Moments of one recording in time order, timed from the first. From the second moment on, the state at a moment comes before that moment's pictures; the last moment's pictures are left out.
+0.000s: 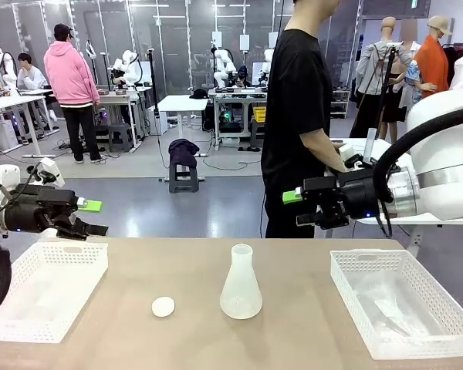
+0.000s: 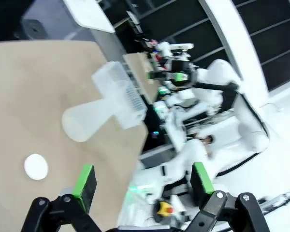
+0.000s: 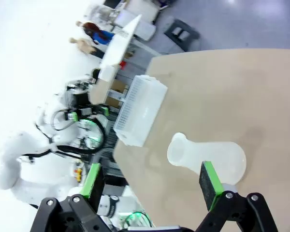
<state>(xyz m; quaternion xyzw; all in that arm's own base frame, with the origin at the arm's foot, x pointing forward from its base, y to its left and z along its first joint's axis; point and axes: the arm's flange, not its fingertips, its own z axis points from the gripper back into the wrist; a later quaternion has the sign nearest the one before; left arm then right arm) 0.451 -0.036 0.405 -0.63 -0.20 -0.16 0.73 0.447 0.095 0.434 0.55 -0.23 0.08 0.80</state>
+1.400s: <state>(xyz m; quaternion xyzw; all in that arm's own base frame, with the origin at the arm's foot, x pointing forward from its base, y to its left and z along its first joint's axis) 0.474 -0.025 0.376 -0.71 -0.08 -0.10 0.70 0.472 0.081 0.384 0.62 -0.19 0.06 0.76</state>
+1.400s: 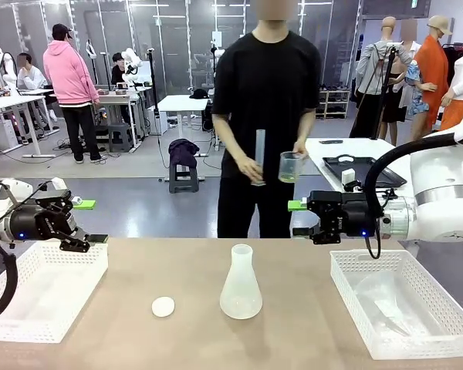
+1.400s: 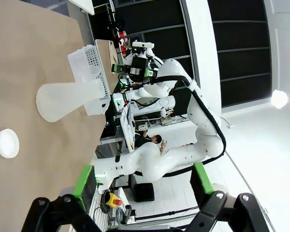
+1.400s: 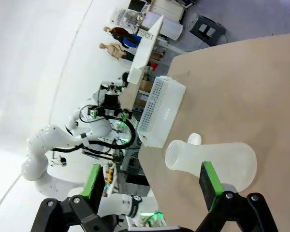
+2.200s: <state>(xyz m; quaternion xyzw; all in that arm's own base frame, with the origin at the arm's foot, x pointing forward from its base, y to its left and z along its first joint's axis) 0.474 -0.025 0.376 -0.71 -0.08 -0.10 0.70 0.494 0.059 0.454 0.25 -0.10 0.54 0.79</state>
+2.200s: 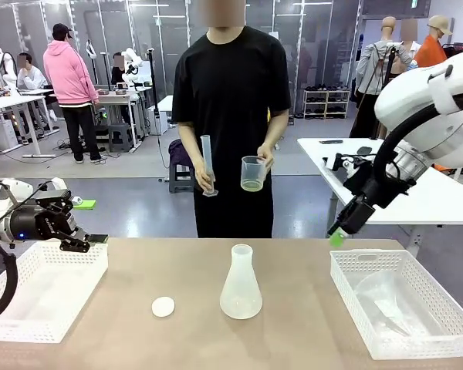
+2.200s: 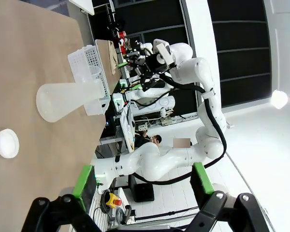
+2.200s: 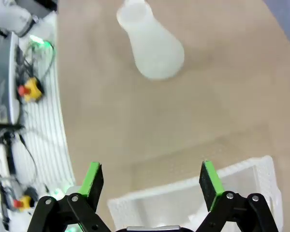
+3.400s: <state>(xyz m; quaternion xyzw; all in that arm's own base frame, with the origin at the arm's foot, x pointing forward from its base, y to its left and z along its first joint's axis) 0.474 -0.025 0.376 -0.71 -0.08 -0.10 0.70 0.527 0.046 0.435 0.04 0.00 0.70 0.71</state>
